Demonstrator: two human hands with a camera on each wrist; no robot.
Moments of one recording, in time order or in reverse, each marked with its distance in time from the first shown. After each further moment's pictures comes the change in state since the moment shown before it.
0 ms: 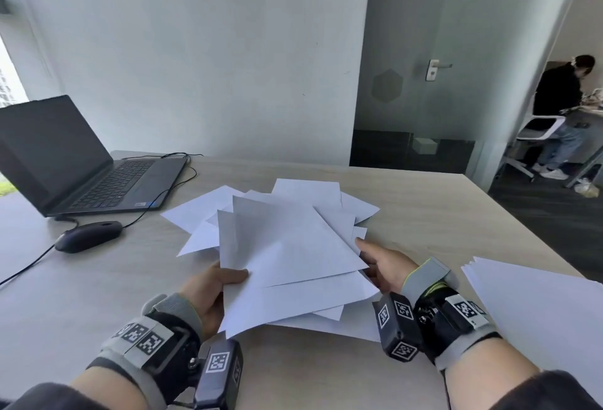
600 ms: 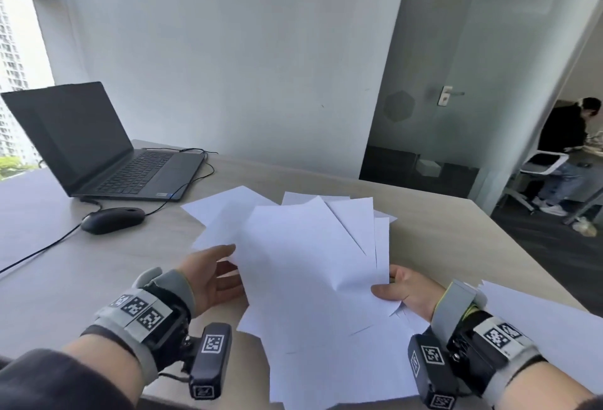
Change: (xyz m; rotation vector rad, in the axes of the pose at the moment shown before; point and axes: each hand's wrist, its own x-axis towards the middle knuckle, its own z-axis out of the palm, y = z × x) left_hand -0.007 0.028 -0.037 -0.016 0.152 0.023; right_hand -0.031 0.003 -0.012 -0.122 -0.294 -0.184
